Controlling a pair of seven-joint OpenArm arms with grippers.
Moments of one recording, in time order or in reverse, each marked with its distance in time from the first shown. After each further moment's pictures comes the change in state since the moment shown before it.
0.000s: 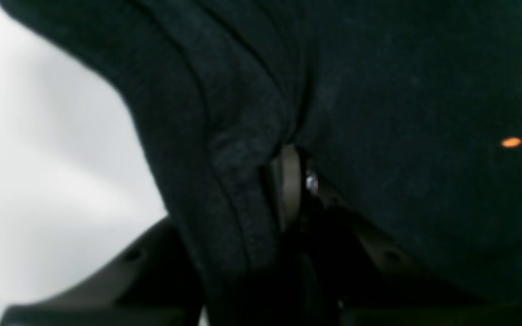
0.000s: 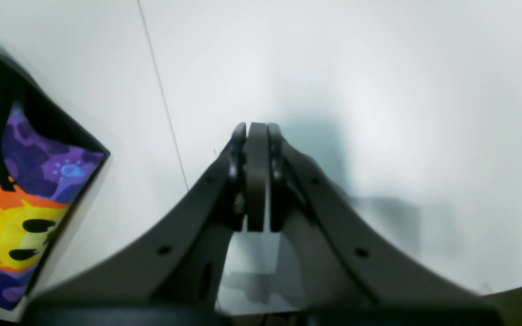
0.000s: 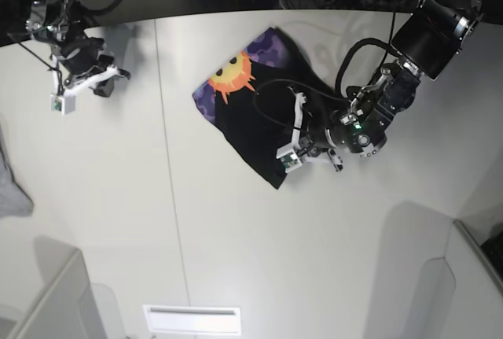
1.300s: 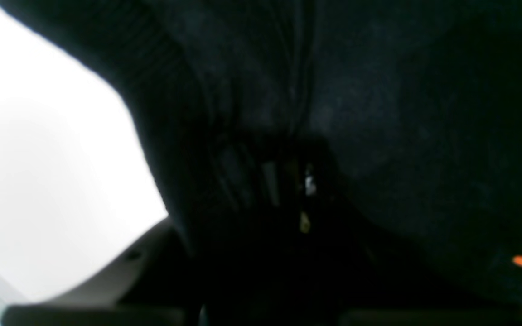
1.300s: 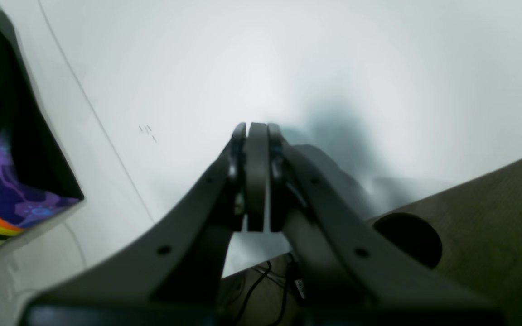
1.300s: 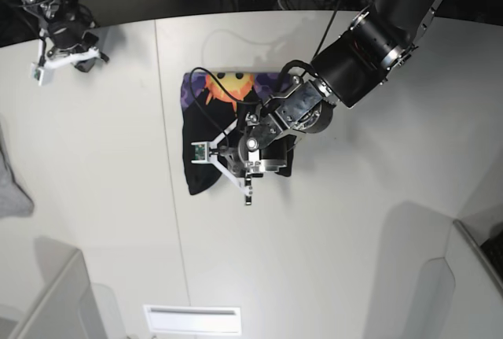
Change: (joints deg) left arm -8.9 21.3 9.6 -14.4 36.6 -15.5 -2.5; right arm -4.9 -7.1 11.7 0.0 -0.2 0.0 0.1
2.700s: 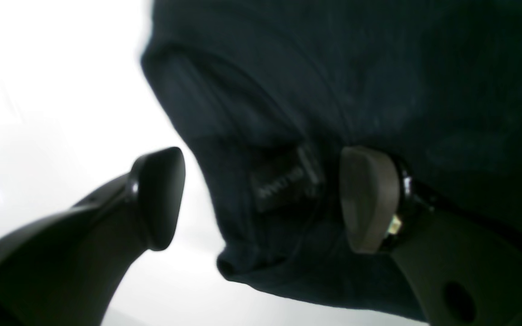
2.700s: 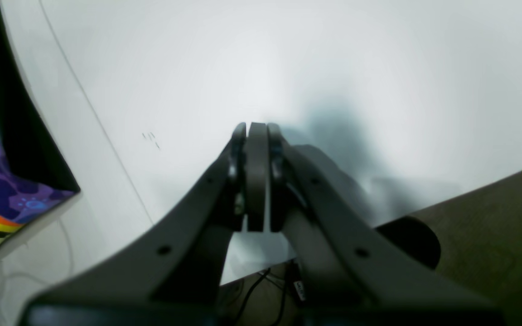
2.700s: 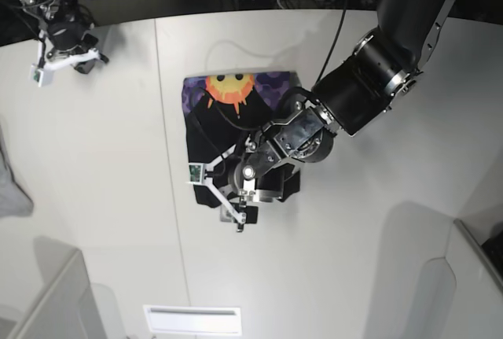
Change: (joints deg) left arm -8.9 0.2 1.3 1.8 -1.9 -2.2 1.8; right arm 0.3 0.3 -0.3 0.0 0.0 0.0 0.0
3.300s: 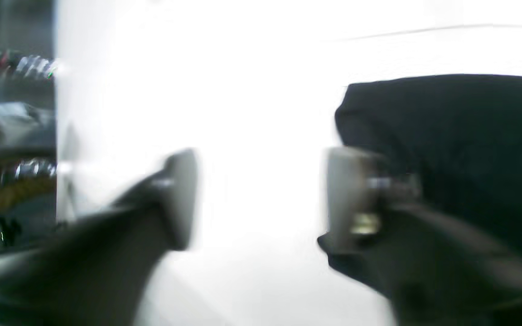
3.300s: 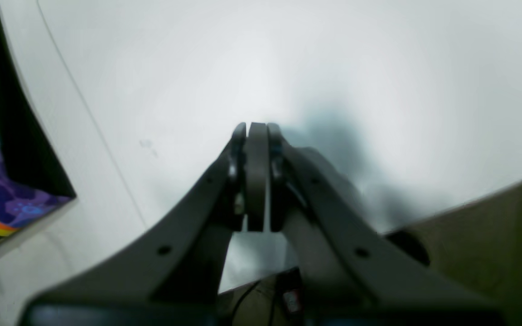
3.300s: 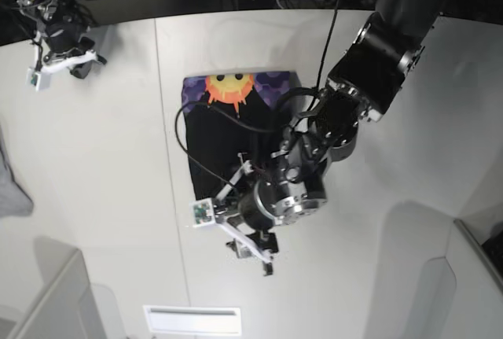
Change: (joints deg) left arm 7.0 -1.7 -19.1 28.3 0.2 -0.4 6.4; right arm -0.3 1.4 0.1 0.0 -0.3 4.0 4.1
